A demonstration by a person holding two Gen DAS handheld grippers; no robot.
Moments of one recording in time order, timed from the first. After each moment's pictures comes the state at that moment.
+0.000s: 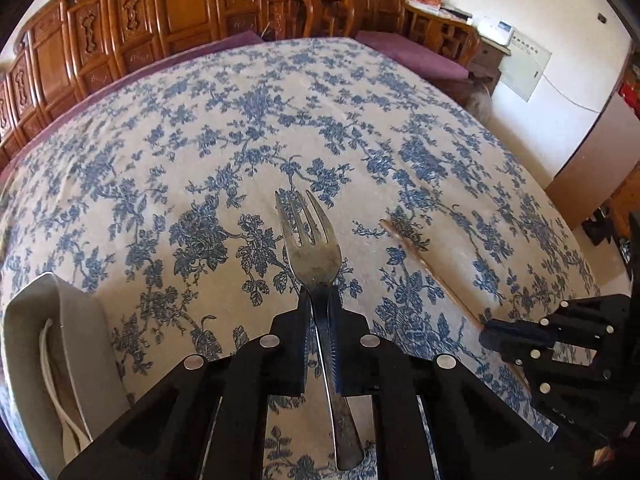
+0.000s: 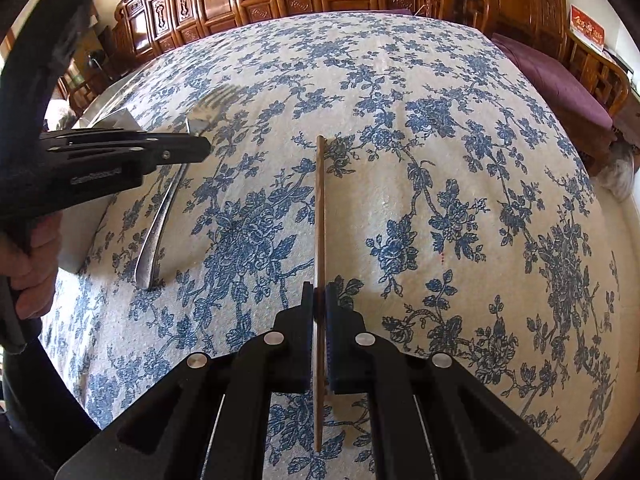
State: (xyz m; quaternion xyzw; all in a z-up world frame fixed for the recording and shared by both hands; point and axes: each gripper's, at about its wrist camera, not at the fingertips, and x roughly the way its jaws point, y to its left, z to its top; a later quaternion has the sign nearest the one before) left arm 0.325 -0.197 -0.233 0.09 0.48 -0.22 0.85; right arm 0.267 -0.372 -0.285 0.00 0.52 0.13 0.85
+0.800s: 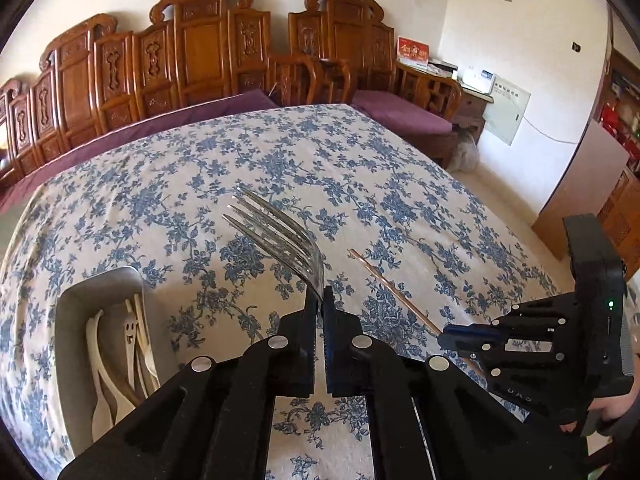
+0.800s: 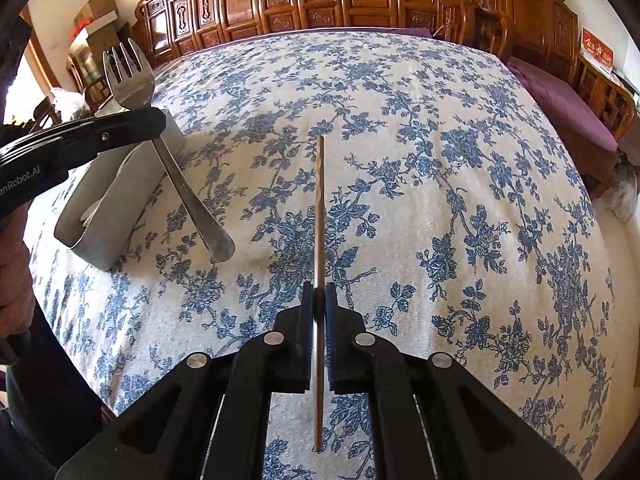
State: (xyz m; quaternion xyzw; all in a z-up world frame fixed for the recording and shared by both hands) left arm 0.269 -0.149 -0.174 0.05 0.39 -0.23 0.89; right arm 0.249 -0.339 -0.258 -0.01 0.49 0.14 0.86
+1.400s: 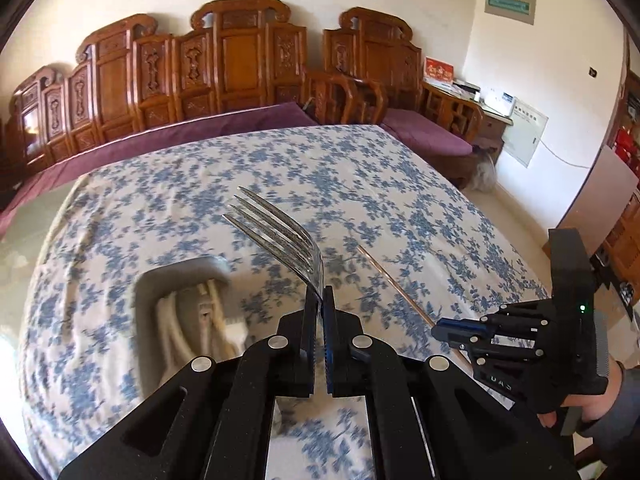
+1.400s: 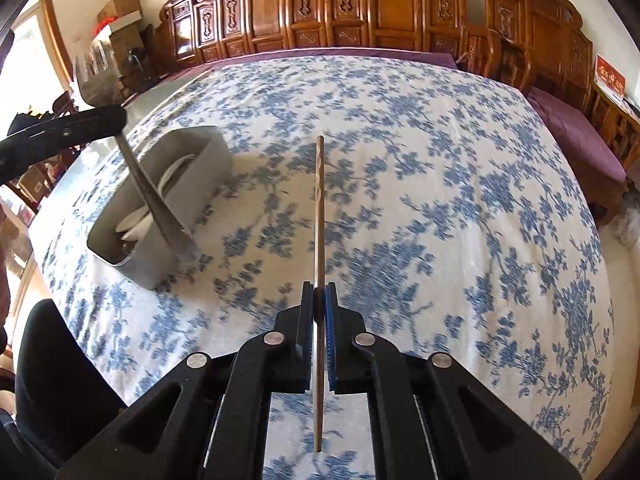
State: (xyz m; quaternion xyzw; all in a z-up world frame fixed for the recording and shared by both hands) left arm 0.231 -0.077 -0.122 0.03 0.38 -0.19 0.91; right arm 0.242 -0.283 -0.227 -0.03 0.46 0.18 0.87
